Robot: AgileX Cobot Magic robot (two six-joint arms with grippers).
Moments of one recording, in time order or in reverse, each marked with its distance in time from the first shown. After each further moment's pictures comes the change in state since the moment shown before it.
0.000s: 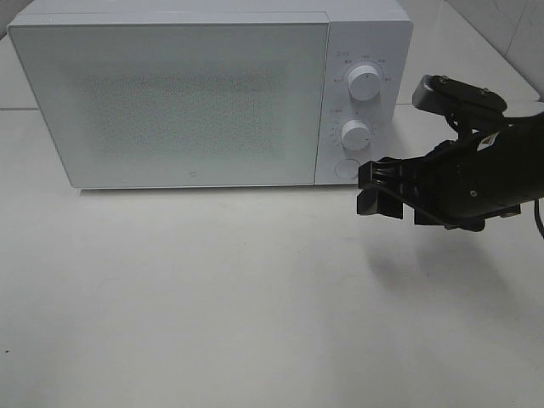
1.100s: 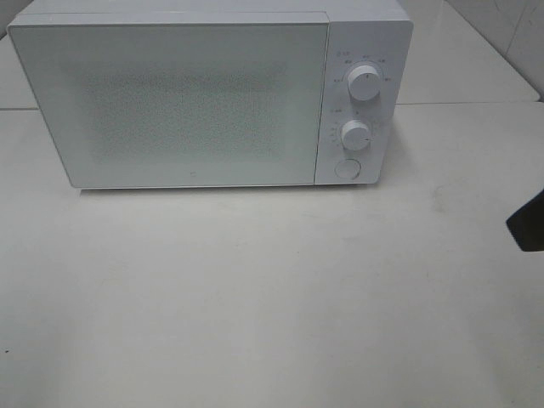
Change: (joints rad) left arm 0.000 0.000 0.000 0.000 0.000 0.000; right arm -0.013 -0.598 -0.150 -0.273 0.854 -0.021
